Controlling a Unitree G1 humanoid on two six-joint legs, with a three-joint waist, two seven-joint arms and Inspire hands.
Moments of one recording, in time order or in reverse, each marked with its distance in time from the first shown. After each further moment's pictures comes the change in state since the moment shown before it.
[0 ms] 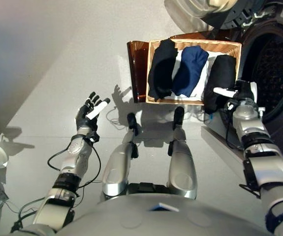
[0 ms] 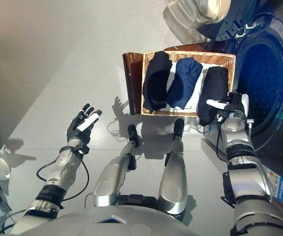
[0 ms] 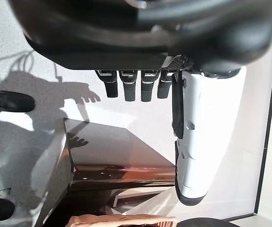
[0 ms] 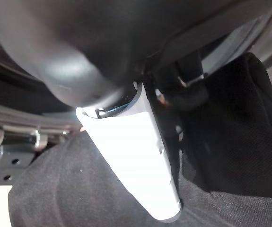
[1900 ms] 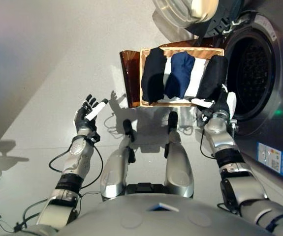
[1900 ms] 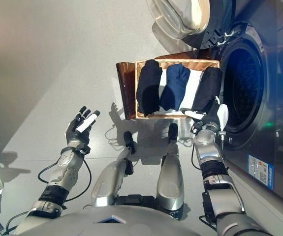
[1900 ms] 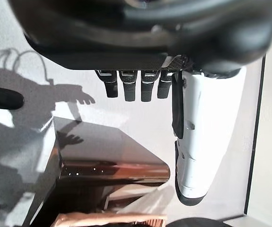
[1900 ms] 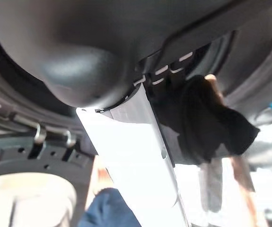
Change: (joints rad) left arm 0.008 -0.038 0.030 0.002 0.031 0.006 0.099; right arm 0.208 0.235 -0.062 -0.358 -0.218 0.100 -0.258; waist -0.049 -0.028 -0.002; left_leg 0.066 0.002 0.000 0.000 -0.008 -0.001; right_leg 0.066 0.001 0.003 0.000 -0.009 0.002
